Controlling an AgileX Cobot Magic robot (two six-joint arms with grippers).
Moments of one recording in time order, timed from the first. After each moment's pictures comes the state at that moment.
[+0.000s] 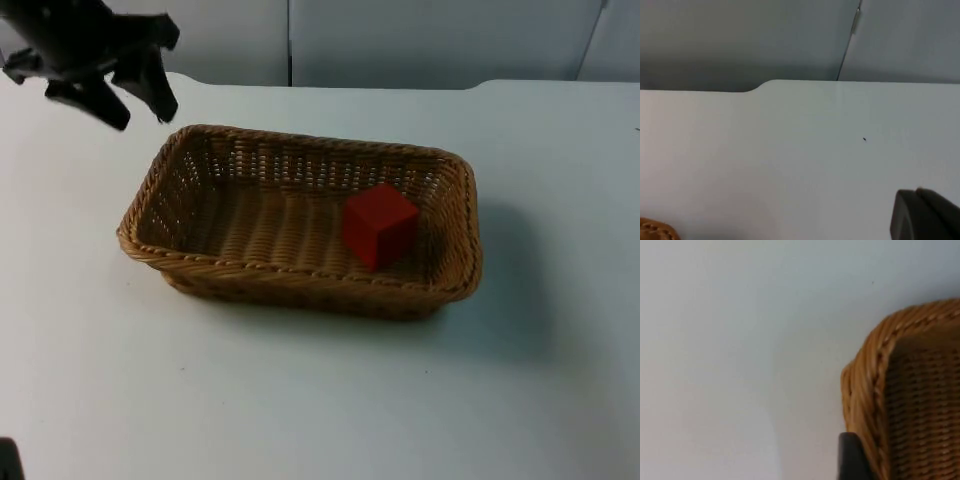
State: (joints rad) right arm 0.11 1.53 -1.44 -0.27 0.71 0.19; left arm -0.08 2.19 -1.73 -0.52 0.95 0.40
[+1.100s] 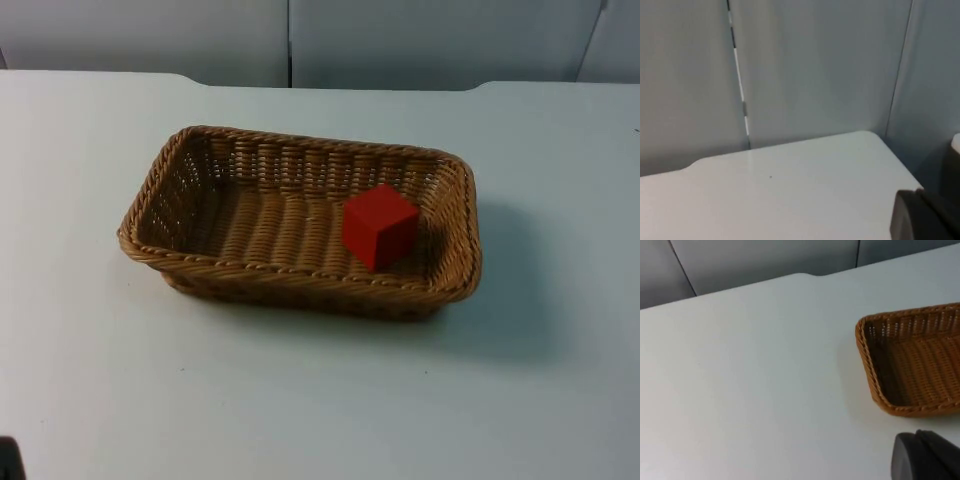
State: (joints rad) right arm 0.11 0.44 -0.85 -0.54 0.83 0.43; left arm -0.08 0.70 -0.89 -0.11 0.90 0.21
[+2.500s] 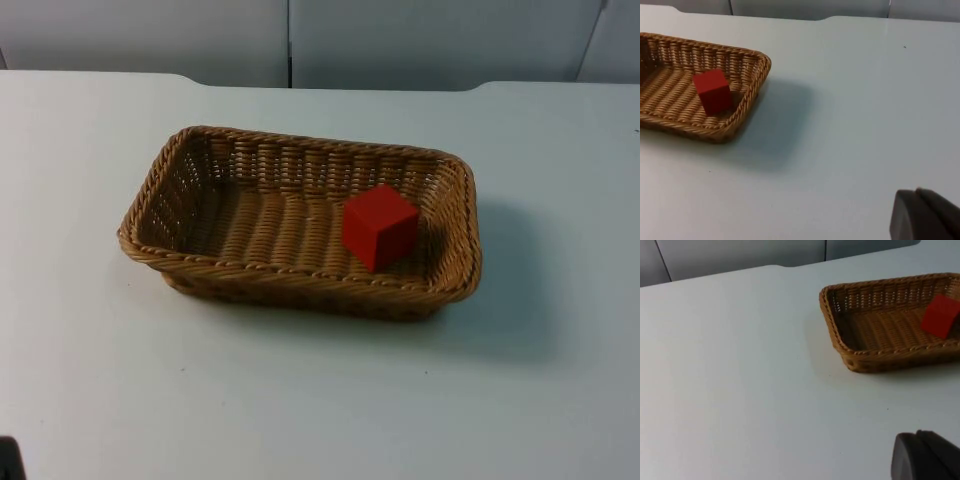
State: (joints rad) right arm 0.11 0.00 -0.52 0.02 1.08 -0.05; left arm -0.08 0.01 -0.52 -0.18 1.08 0.18
